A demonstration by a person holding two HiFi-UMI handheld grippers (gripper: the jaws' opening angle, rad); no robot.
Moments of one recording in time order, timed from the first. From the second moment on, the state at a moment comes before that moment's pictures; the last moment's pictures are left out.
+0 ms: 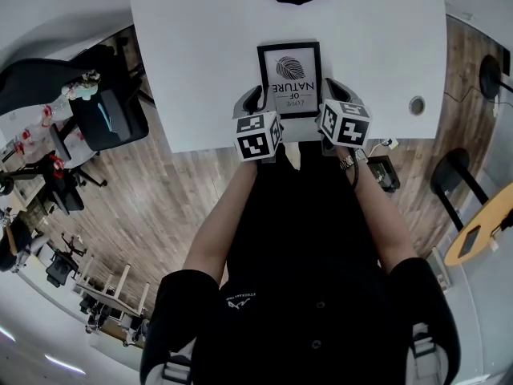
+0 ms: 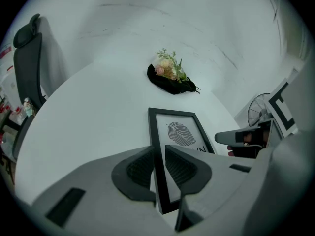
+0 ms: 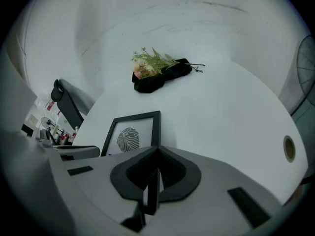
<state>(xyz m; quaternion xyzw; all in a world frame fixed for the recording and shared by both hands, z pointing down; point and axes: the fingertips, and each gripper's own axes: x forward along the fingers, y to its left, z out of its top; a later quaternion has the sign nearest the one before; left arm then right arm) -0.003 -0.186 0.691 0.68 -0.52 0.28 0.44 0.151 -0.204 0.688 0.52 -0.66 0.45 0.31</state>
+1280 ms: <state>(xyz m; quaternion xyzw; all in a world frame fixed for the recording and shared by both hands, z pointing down) 0.045 -0.119 0.531 0.76 -0.57 0.15 0.28 0.163 -0.131 0.542 0.48 -0.79 0.34 0.21</state>
